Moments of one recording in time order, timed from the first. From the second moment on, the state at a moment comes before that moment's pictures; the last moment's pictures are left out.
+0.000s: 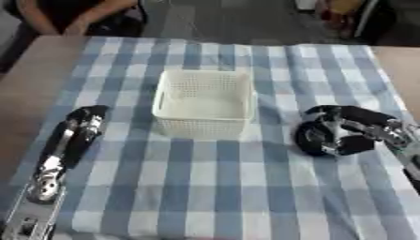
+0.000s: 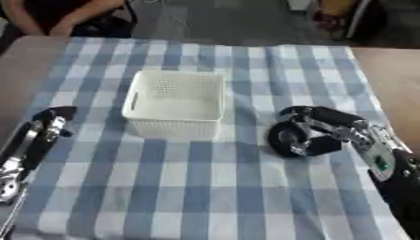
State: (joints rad) left arm -0.08 0.33 0.02 -1.59 -0.34 -0.05 0.01; right arm -0.59 -0.55 0.30 -1.07 0.70 -0.50 0.43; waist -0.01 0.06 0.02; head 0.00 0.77
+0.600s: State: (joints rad) left arm -0.08 0.33 0.02 -1.59 -0.34 -0.05 0.01; right arm -0.59 -0.60 0.30 -1.18 0.64 -0.47 0.44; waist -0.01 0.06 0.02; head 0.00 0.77
